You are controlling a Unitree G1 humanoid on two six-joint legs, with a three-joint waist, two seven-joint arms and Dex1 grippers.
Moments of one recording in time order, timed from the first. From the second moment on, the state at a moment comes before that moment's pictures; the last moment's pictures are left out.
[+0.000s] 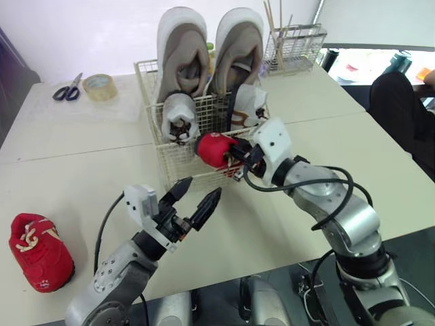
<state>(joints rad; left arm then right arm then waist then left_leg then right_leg) 0.23 0.29 -0.10 -0.83 -0.81 0.45 -0.22 -0.49 -0.42 0.20 -0.63 0.31 0.84 0.25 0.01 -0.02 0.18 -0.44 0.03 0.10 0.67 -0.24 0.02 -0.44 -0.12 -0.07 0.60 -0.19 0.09</state>
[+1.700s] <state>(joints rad) 0.46 0.50 0.20 -0.98 -1.04 0.48 -0.21 -0.12 -0.68 -0.22 -0.79 1.01 1.06 0.79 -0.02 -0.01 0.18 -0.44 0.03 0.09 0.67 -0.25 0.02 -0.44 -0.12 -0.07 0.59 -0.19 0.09</state>
